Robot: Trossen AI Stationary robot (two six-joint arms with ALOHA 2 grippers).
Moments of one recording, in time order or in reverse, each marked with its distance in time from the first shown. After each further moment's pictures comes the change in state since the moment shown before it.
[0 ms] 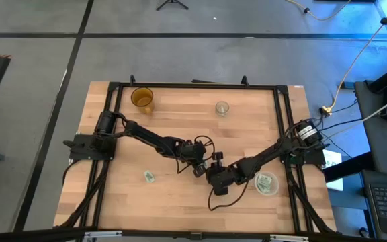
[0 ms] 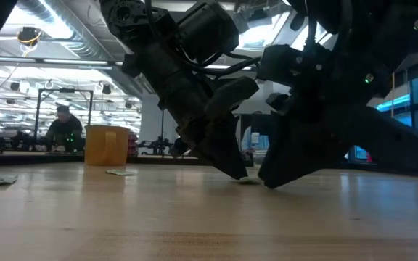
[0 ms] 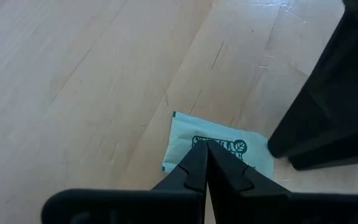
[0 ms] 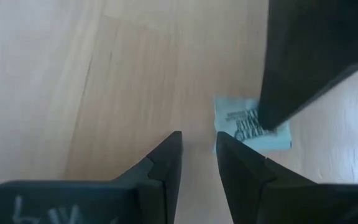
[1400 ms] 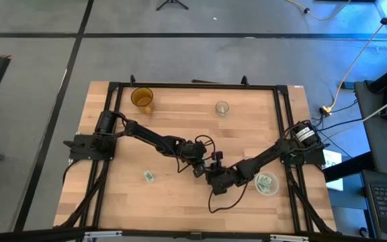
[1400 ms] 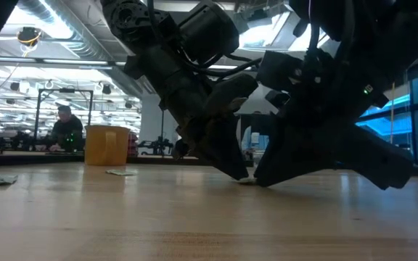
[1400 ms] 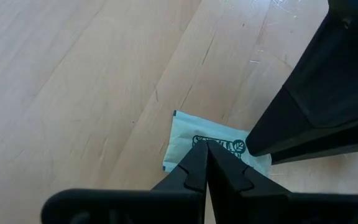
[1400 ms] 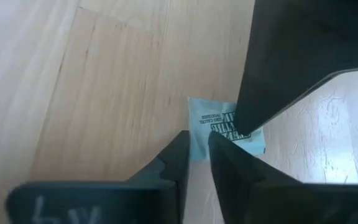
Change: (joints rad) left arm 0.003 0.000 0.001 0.003 0.072 -0.009; right arm 0.000 0.037 0.000 0.010 0.114 -0.044
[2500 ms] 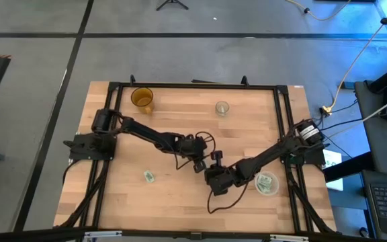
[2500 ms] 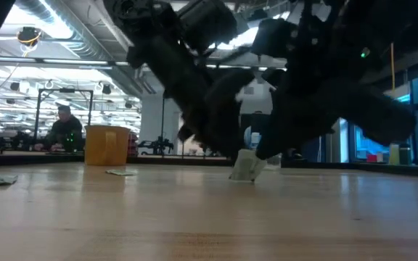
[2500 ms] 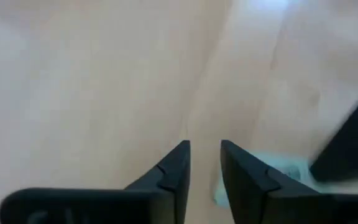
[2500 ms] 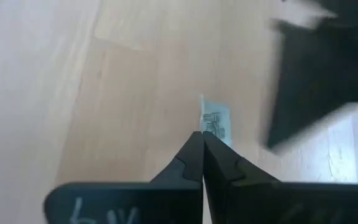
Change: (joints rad) left arm 0.025 -0.055 0.007 -0.017 -0.095 0.129; right arm 0.011 -0.056 0.100 -0.170 -0.022 0.002
